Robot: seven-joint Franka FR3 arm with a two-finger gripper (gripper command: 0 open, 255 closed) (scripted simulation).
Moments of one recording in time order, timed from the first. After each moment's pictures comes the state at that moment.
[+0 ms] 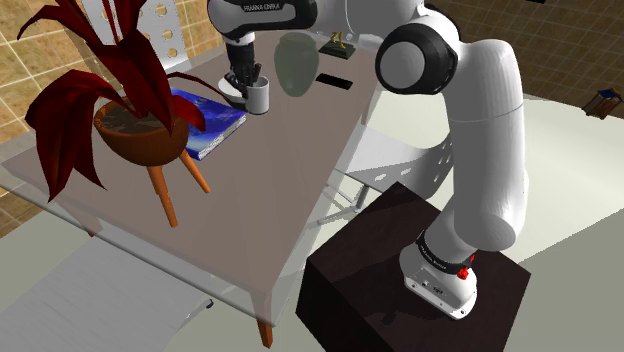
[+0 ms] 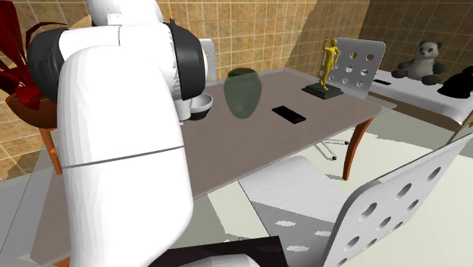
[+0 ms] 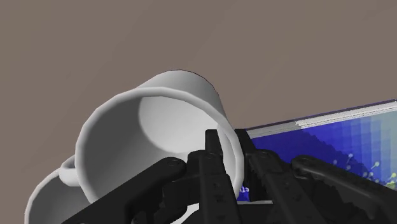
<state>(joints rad) 0.17 0.61 0.04 -1.19 -0.09 1.79 0.02</state>
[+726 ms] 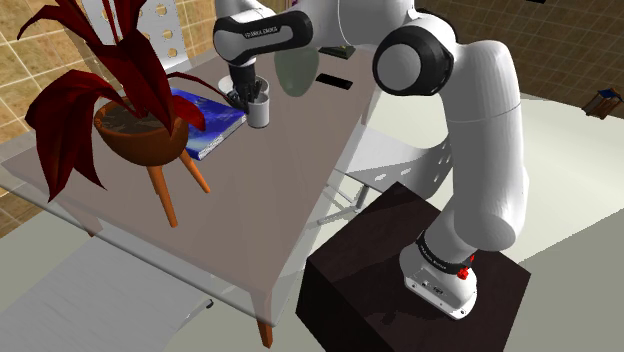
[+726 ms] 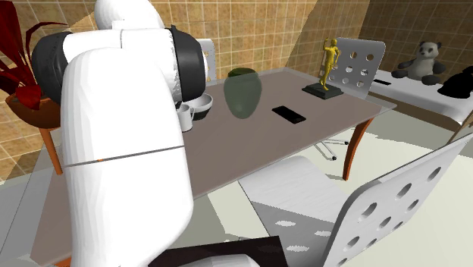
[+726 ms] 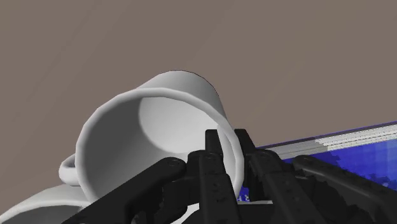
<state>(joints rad) 0.16 0.63 0.03 -1.30 -0.10 1.92 0.03</state>
